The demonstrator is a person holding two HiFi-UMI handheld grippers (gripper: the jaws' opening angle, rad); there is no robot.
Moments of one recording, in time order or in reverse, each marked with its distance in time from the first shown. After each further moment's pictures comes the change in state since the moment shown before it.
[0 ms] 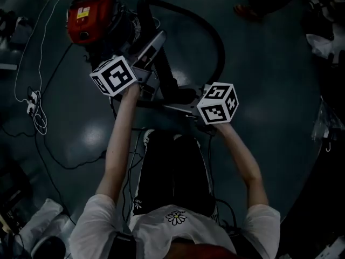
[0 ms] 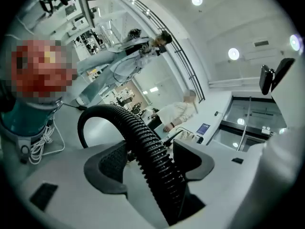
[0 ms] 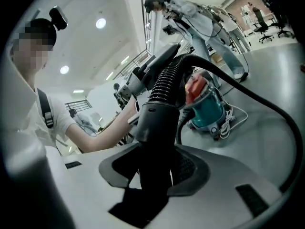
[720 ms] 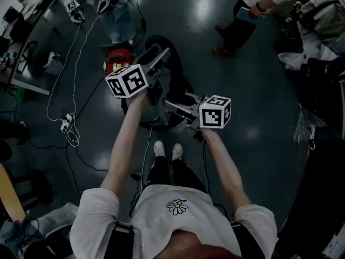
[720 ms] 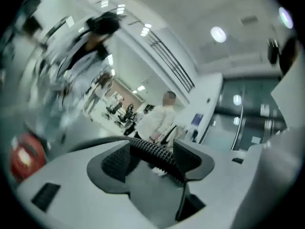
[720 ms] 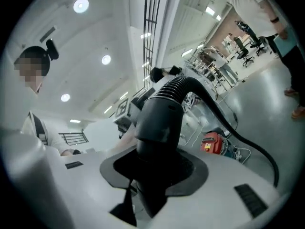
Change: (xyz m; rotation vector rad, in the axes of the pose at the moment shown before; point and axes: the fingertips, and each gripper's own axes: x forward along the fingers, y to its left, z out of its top) left arm 0.024 -0.374 0.227 0.238 0.086 0.027; right arm -0.202 0.306 0.285 0.087 -0.444 -0.034
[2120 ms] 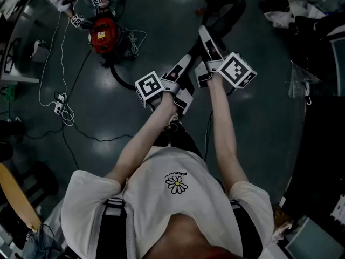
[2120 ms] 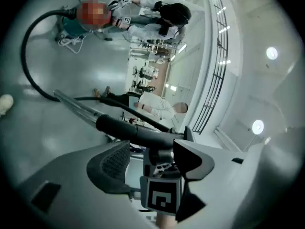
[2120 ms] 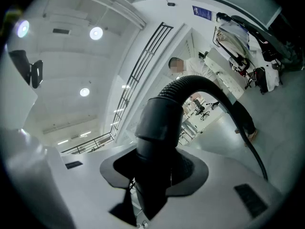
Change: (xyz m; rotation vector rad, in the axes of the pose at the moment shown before) left arm -0.093 -0.164 -0.224 -1.062 0.056 -0.135; right arm -0.181 0.020 0.058 -0.008 -0.695 -0.469
